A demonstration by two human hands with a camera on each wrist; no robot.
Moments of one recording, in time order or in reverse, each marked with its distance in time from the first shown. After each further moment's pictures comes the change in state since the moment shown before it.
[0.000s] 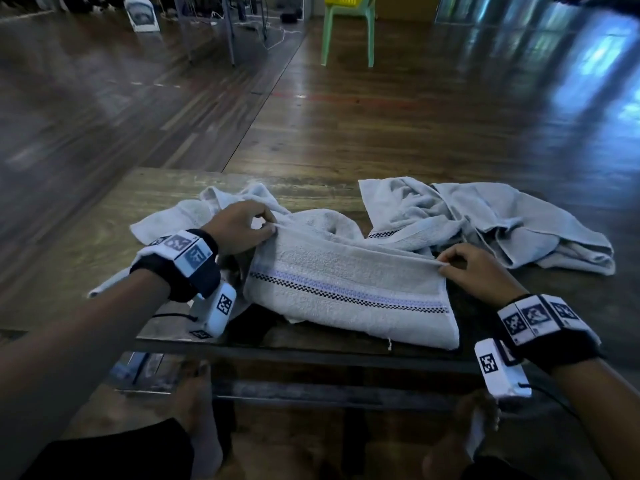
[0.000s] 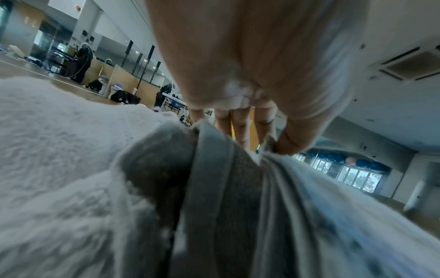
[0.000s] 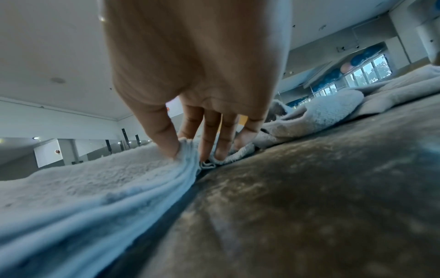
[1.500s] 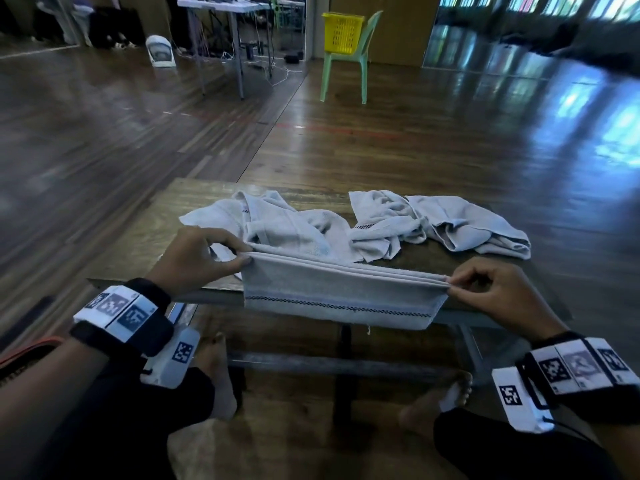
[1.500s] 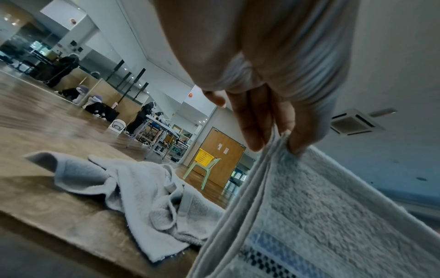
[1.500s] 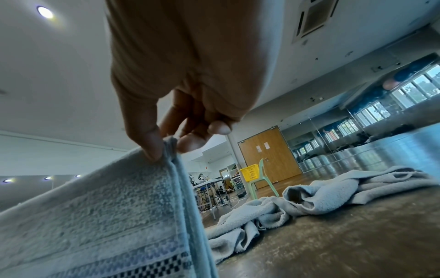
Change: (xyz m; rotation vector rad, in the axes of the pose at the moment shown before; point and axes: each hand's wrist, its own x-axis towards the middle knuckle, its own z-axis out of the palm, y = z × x) left_hand -0.206 0.058 -0.062 -0.188 0.308 0.174; right_hand -0.197 -0.043 -0.087 0.110 0.117 -0.375
